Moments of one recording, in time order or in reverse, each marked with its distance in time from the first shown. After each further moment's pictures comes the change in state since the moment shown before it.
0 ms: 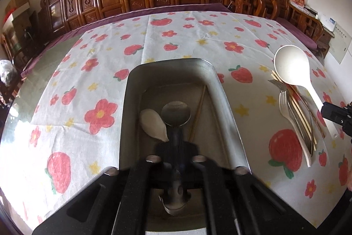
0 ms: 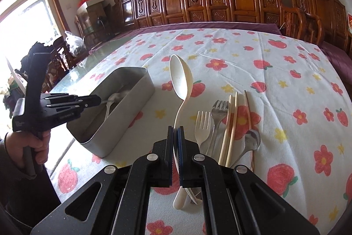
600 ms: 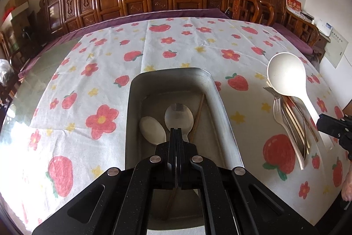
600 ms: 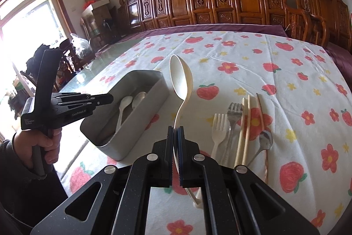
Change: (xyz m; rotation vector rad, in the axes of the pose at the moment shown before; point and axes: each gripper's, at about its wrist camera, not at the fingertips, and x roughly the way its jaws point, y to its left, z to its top) left arm -0.016 0.008 0.005 -0.012 -0.037 -0.039; right arm -0.006 0.030 0.004 -0.008 -0.012 0.035
